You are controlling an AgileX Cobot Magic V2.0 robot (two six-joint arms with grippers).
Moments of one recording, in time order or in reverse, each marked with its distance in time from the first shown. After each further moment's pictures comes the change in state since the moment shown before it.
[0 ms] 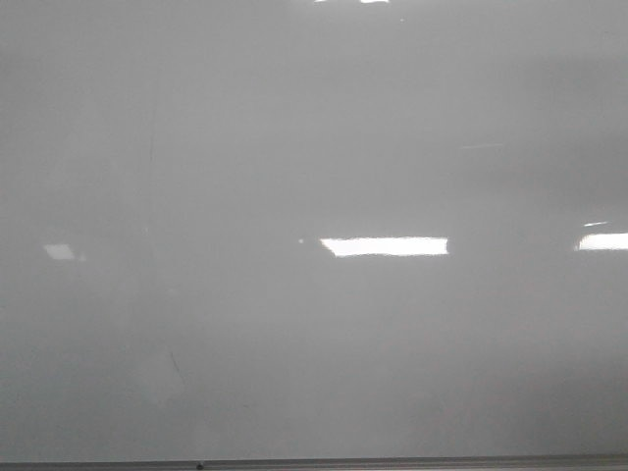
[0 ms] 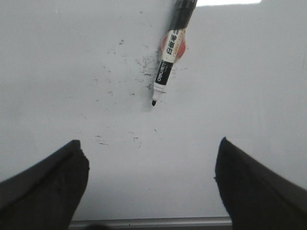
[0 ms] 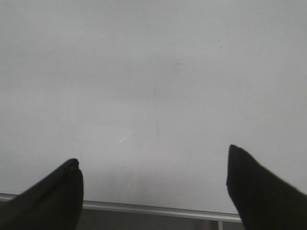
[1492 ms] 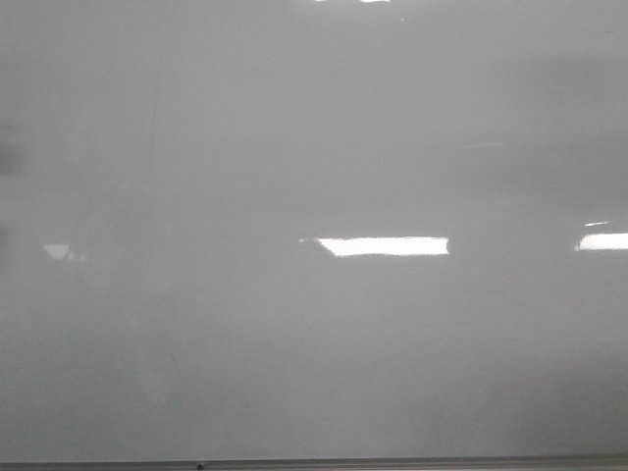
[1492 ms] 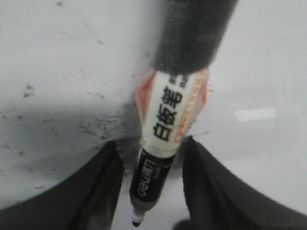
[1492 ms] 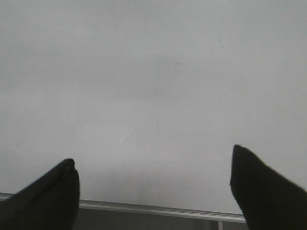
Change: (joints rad) left arm -0.003 0.801 -0.234 0.016 -0.378 0.042; right arm 0.000 0.000 0.000 0.000 0.000 -0.001
